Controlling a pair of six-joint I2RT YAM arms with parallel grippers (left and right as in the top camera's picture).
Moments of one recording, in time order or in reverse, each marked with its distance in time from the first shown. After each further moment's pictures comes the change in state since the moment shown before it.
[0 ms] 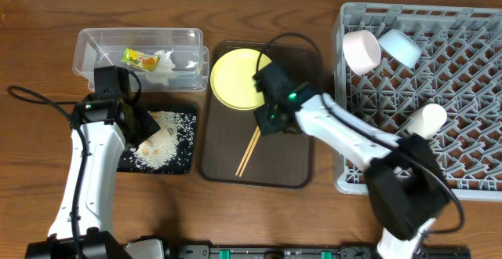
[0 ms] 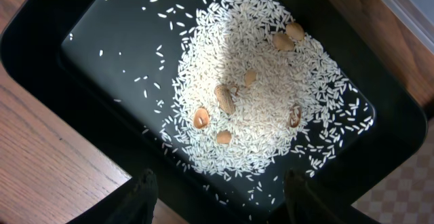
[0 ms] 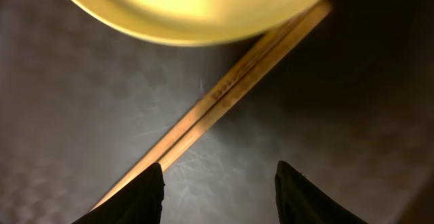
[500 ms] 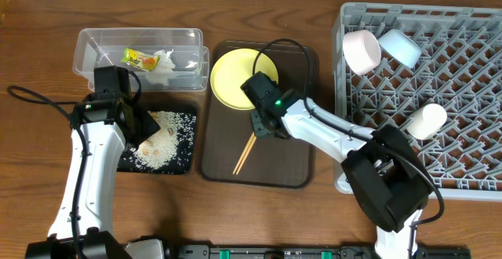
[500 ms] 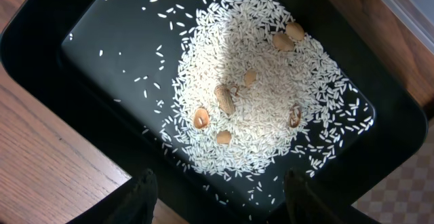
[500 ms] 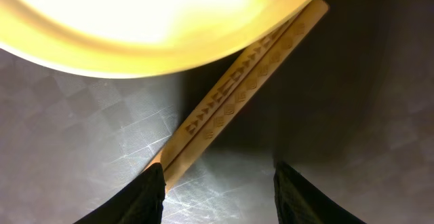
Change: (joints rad) left arm 0.000 0.000 0.000 0.000 0.000 0.000; right arm 0.042 0.066 0.000 0.070 0.117 0.125
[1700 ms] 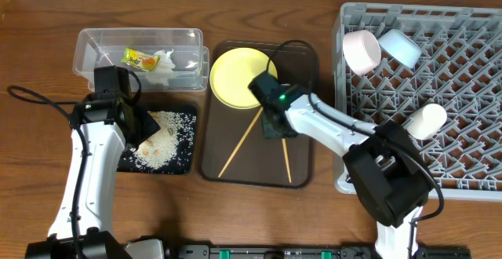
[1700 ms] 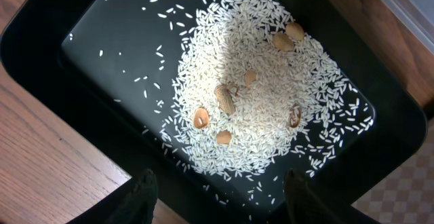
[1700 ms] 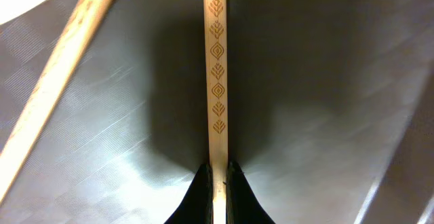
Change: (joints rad) left arm 0.000 0.000 0.000 0.000 0.000 0.000; right arm -0.060 0.021 0.016 -0.146 0.022 0.098
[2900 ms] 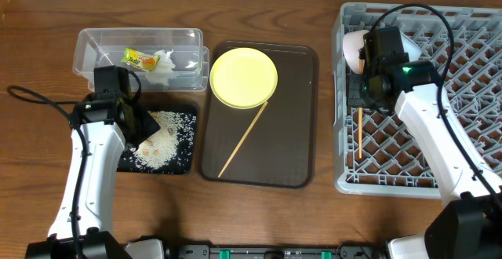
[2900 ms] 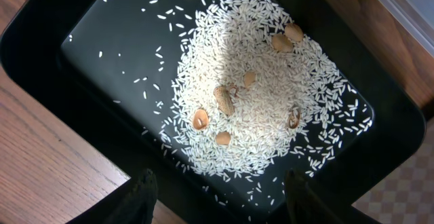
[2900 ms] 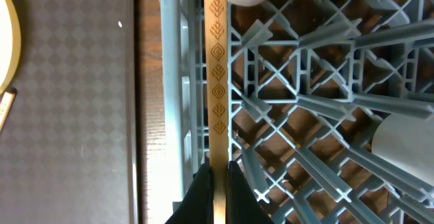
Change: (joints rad) left arm 0.000 0.000 0.000 0.003 0.000 0.000; right arm -0.465 -0.415 -0.027 -0.185 -0.044 -0.315
